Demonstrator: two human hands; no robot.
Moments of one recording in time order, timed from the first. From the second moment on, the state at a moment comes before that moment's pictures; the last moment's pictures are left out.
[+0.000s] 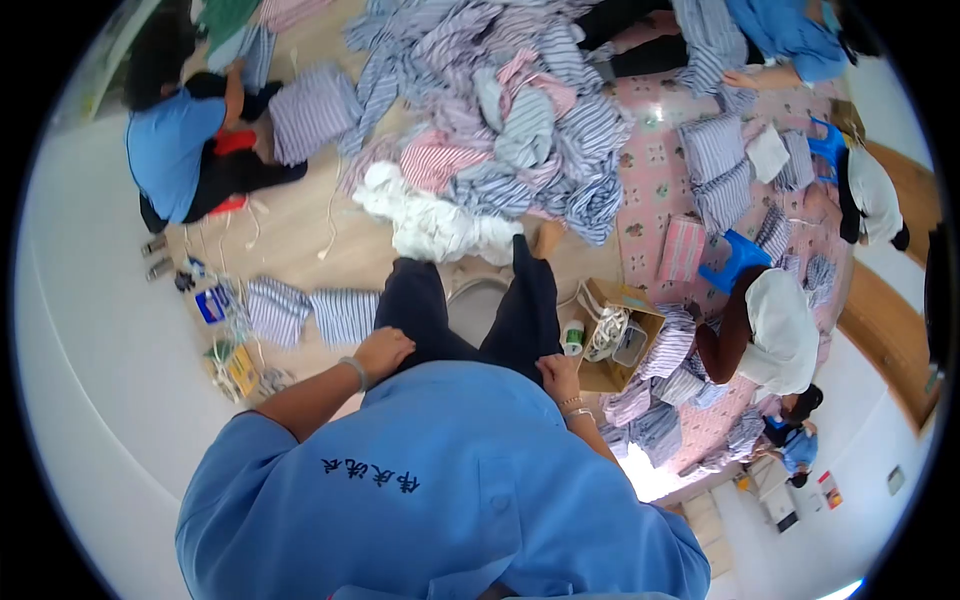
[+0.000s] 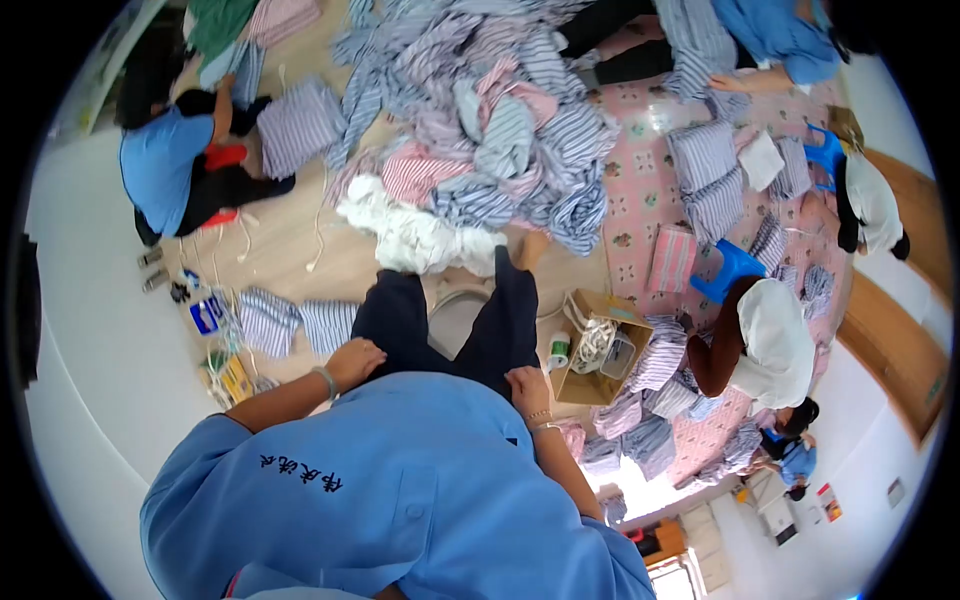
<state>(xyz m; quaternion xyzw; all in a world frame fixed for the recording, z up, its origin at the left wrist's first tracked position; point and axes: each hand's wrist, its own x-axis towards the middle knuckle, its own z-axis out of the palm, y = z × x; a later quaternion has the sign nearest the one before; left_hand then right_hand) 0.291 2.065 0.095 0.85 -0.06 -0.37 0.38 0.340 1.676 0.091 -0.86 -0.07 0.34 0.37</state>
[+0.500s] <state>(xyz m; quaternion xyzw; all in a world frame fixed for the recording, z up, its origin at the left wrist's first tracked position) 0.319 2.034 -0.027 0.67 0.06 -0.47 0.56 0.427 1.759 -0.020 -0.76 -0.12 0.57 0.29</state>
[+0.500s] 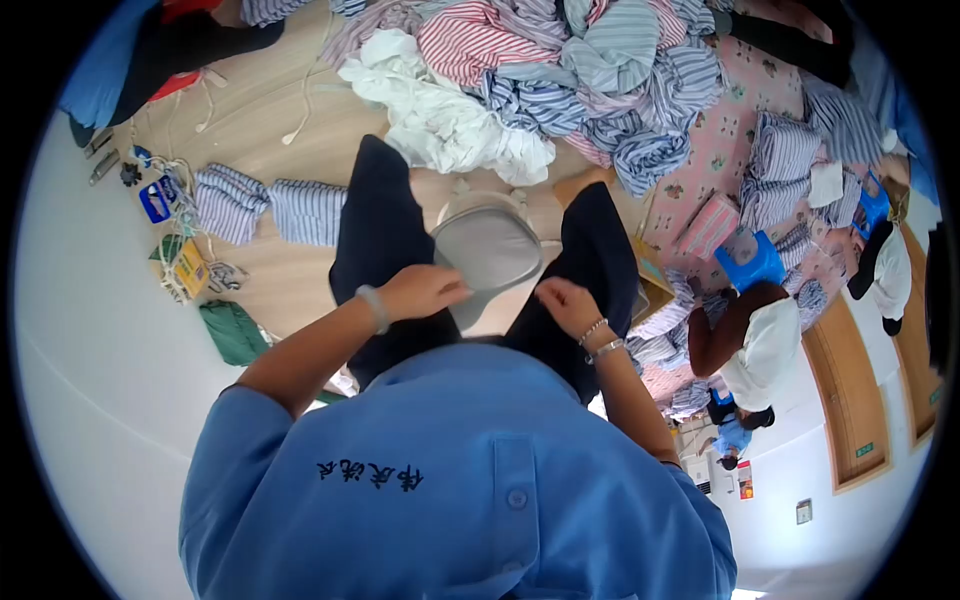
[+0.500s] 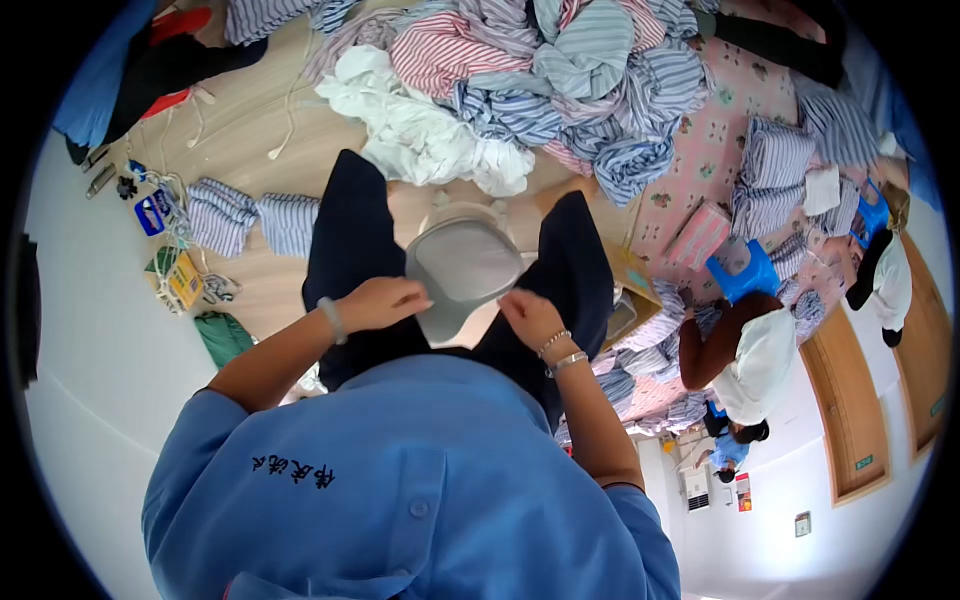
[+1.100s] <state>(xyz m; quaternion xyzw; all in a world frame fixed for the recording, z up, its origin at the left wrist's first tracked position) 0.290 1.880 -0.380 0.71 -0.11 -0.57 0.40 0.487 1.920 -0.352 -0.76 -0.44 0.39 0.26</state>
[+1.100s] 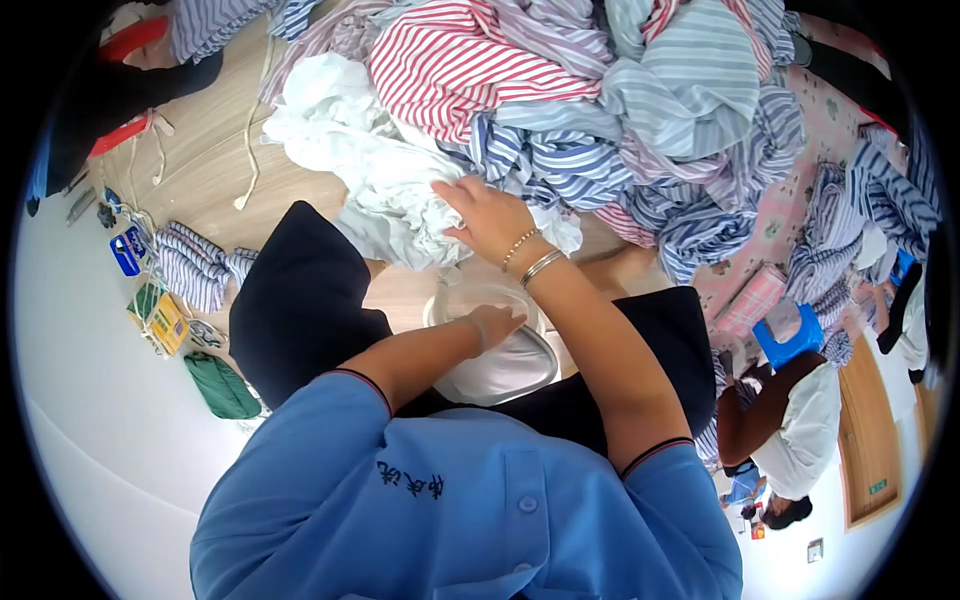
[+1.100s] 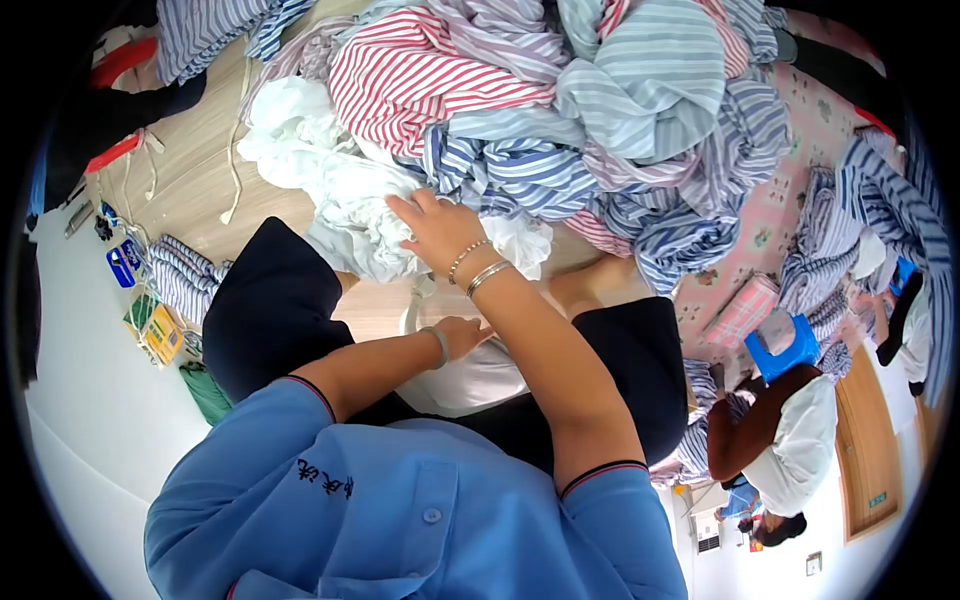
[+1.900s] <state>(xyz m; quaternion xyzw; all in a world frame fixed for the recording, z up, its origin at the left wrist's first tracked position) 0.273 1.940 -0.266 0.90 0.00 -0.04 0.43 0.449 1.841 -0.164 -0.67 -0.20 0.15 0.70</state>
